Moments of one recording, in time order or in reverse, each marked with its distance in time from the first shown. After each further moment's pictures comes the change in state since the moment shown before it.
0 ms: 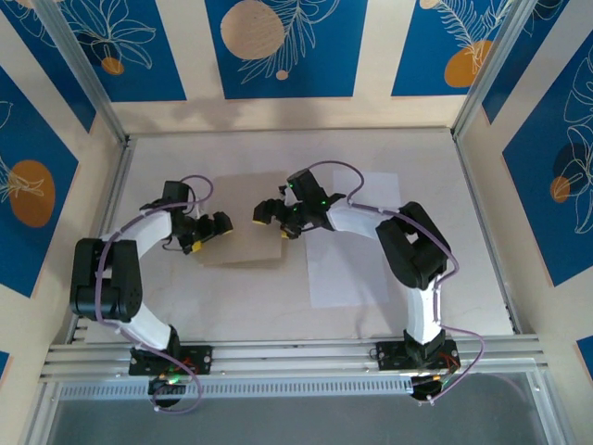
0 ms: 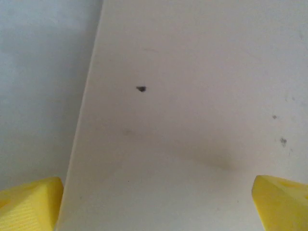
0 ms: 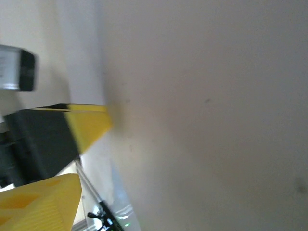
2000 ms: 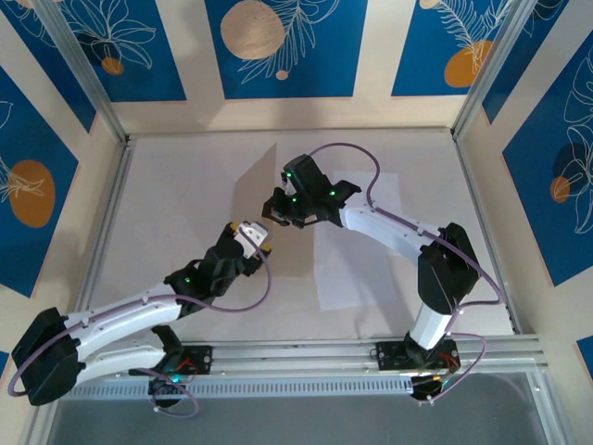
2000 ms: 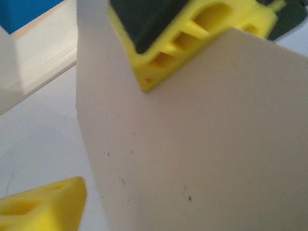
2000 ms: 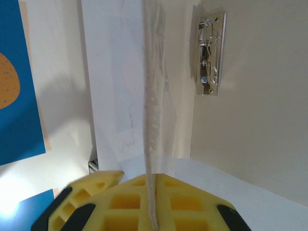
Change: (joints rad) left arm -0.833 -0.571 -0.401 0.586 -0.878 0.574; right arm 0.085 -0.229 0.126 -0.360 0.201 0.068
